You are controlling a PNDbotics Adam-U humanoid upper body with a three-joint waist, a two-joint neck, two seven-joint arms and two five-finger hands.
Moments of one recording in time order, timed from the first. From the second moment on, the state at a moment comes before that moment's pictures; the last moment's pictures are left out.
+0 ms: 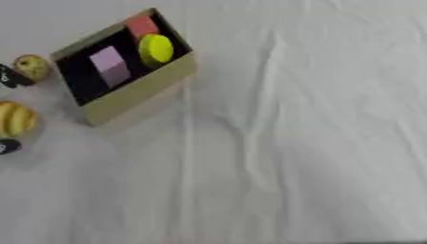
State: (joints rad) left arm -0.22 1.06 -0.10 -1.92 -0.44 0.17 -0.43; right arm -0.51 -0.83 -0.04 -1.98 -0.06 -0.12 -0.32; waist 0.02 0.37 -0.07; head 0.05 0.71
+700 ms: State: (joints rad) left arm -0.25 1.04 -0.10 -1.79 -0.52 0.18 -0.47; right arm -0.50 -0.83 -0.04 -1.98 -0.06 -0.12 -0.32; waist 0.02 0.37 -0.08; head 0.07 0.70
